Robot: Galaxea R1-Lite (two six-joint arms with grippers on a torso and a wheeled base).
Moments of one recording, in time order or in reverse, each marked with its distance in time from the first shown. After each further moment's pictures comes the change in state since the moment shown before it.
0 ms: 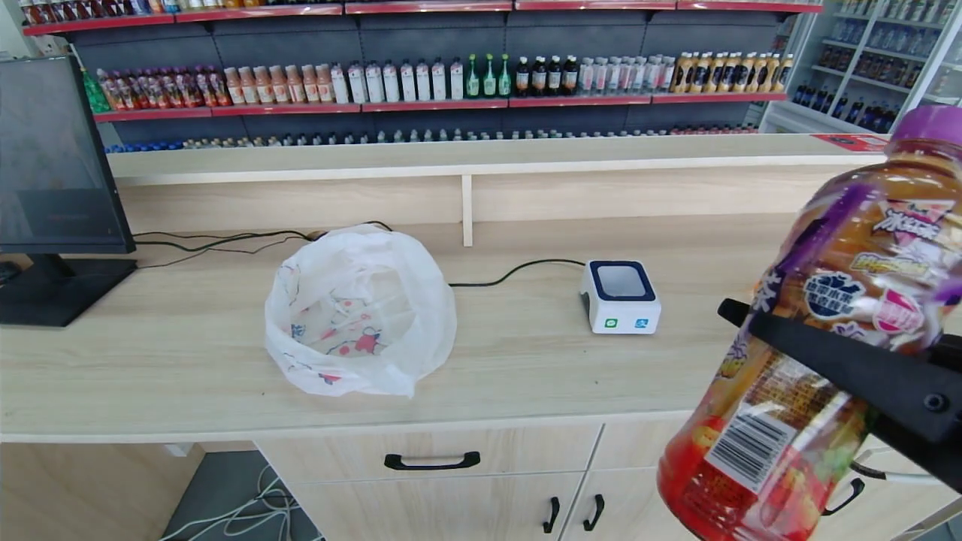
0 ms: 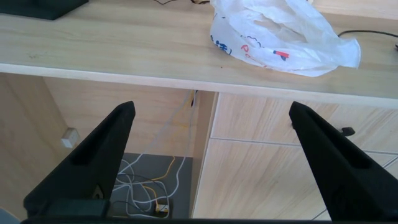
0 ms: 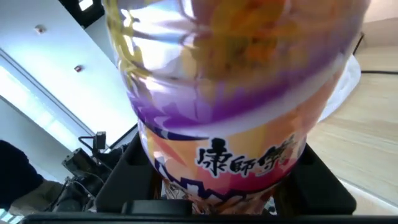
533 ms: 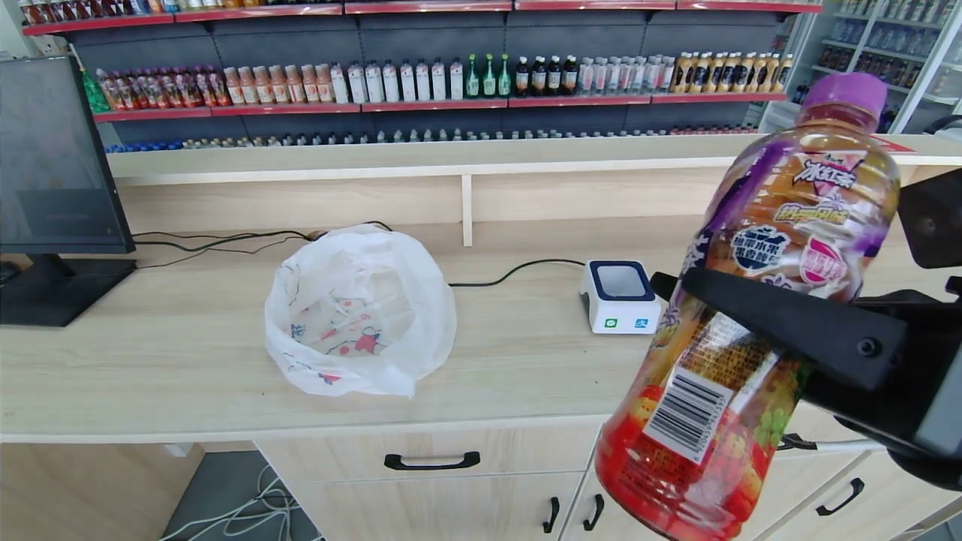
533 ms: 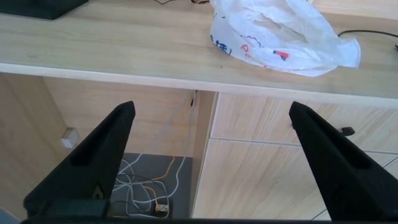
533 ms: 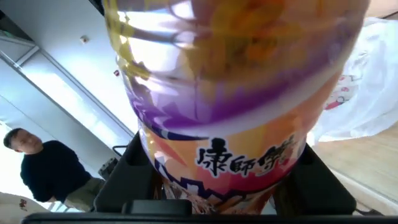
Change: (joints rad) left arm 0.000 0.000 0.000 0.000 0.000 0.000; right arm 0.066 0.131 -0.105 -0.092 0.047 0.157
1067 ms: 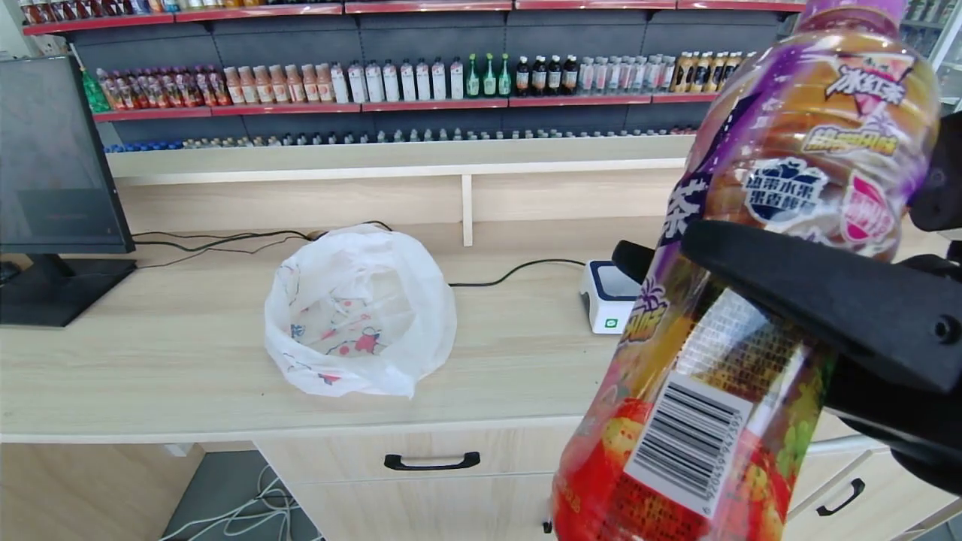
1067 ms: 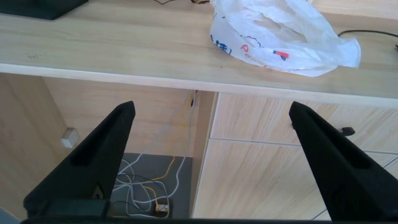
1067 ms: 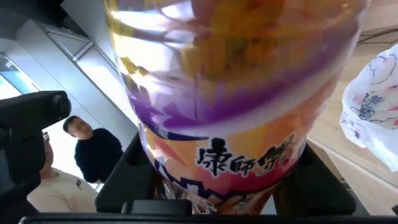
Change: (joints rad) left arm 0.000 0.000 0.000 0.000 0.000 0.000; right arm 0.144 0.031 -0.113 -0.004 0.005 0.049
